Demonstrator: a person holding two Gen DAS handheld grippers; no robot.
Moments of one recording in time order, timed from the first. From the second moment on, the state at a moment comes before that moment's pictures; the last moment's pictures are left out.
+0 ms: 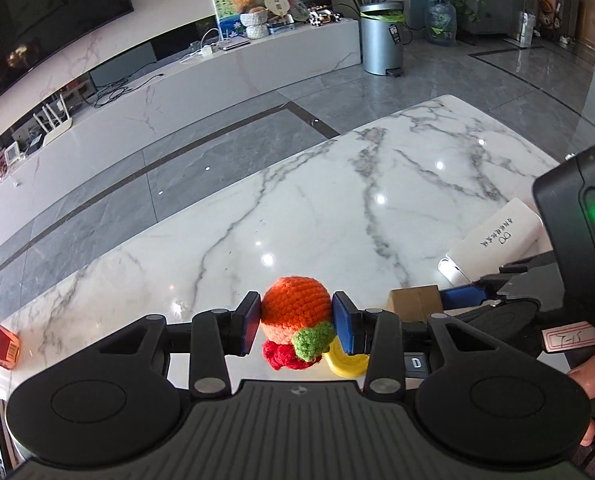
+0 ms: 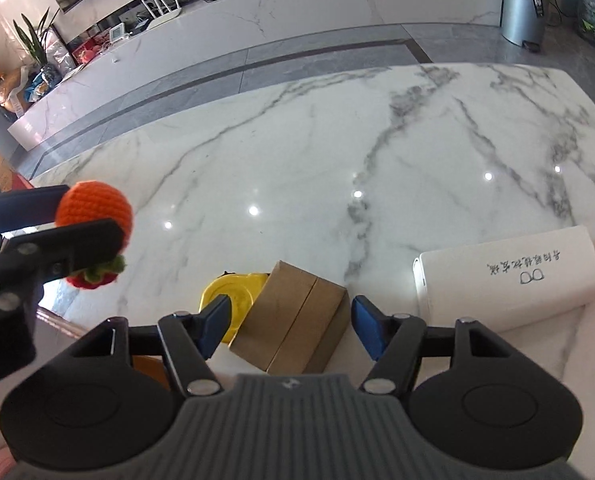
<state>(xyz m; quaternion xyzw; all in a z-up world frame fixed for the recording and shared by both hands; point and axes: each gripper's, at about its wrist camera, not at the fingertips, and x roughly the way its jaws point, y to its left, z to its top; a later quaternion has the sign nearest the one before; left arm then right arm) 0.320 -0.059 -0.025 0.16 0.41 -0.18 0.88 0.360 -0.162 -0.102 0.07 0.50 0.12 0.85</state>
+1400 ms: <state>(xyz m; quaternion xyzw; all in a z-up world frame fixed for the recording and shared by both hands) 0.173 0.109 0.040 0.08 0.39 -0.13 0.91 0.201 -0.052 0.024 -0.01 0.41 0.37 0.84</state>
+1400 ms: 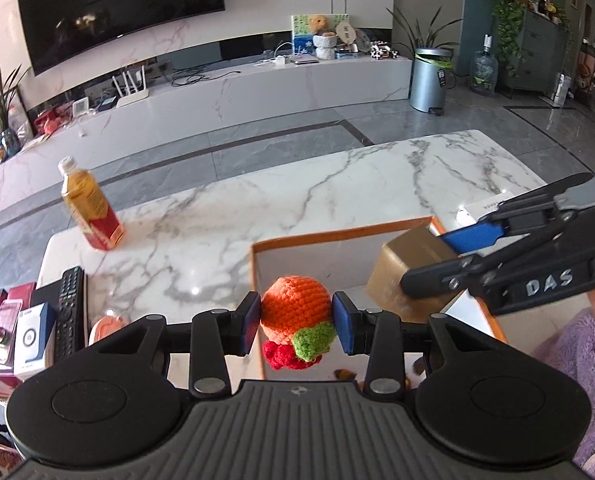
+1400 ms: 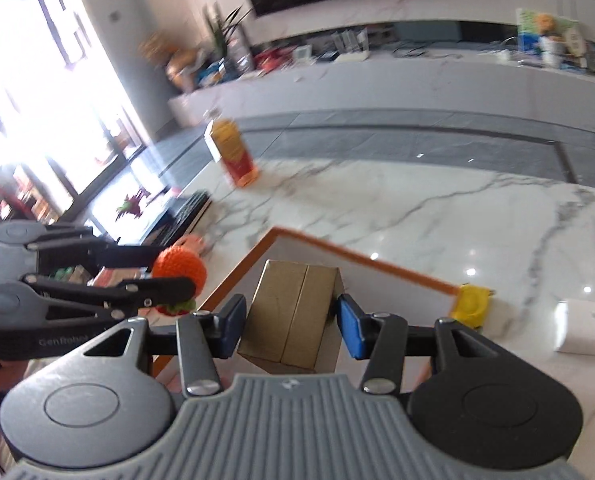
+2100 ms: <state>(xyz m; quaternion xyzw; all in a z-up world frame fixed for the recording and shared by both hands) 0.182 0.167 -0.002 0.01 0.41 -0.12 0.90 0.223 0.058 -0.075 -0.17 0.45 0.49 0.72</state>
